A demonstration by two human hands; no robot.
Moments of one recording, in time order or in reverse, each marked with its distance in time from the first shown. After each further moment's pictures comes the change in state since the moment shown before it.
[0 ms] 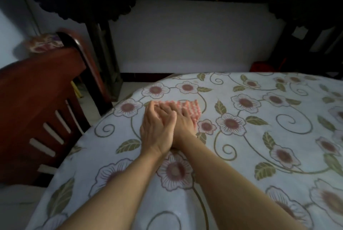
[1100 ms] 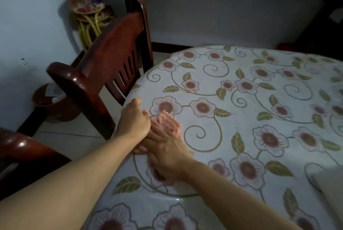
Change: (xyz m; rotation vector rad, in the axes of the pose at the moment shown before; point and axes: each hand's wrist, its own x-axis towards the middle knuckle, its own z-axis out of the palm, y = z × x) left_hand -0.132 -0.034 -0.172 0.456 -0.017 -0.253; right_hand -0.205 -0.153 0.013 0.234 -0.094 -0.483
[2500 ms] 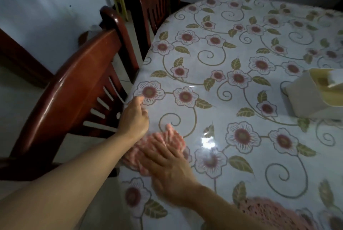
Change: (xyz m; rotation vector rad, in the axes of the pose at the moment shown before) left_hand -0.301 -0.090 -0.052 -0.025 -0.049 -0.104; right_hand -0.271 -0.196 0.094 -0.033 -0.025 -0.195
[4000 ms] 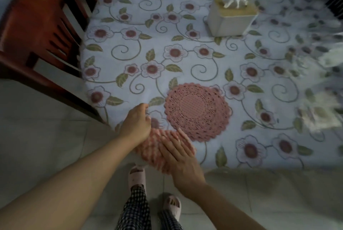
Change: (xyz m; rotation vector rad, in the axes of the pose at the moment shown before) left_hand -0.302 0.020 0.073 0.155 -0.329 0.170; right_hand -0.309 -0.137 0.040 0.023 0.190 0.403
